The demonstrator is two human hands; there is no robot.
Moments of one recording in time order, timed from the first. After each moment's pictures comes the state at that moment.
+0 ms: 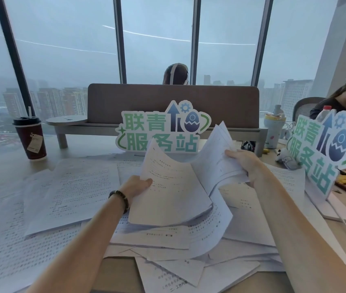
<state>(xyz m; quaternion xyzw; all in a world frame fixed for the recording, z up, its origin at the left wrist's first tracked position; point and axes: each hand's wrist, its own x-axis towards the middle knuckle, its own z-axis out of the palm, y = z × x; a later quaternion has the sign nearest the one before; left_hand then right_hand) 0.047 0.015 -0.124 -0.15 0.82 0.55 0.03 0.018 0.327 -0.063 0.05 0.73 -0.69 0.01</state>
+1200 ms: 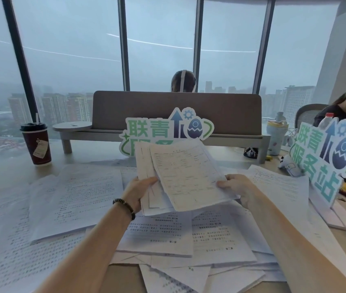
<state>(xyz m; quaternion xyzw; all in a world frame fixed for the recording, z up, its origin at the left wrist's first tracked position) 0.061 0.024 -0.119 -0.07 0.64 0.77 -0.03 0.005 0.310 -0.115 0.07 0.76 -0.65 0.04</state>
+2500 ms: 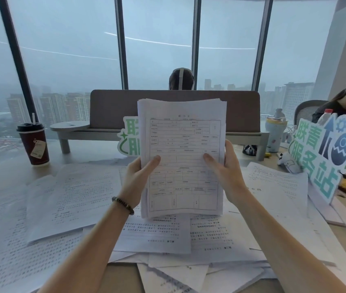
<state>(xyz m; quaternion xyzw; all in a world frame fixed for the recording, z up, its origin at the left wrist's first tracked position) 0.083 0.034 -0.091 0.10 0.65 0.73 -0.17 0.057 0.263 -0.079 -0.20 0.68 -0.68 -0.19</state>
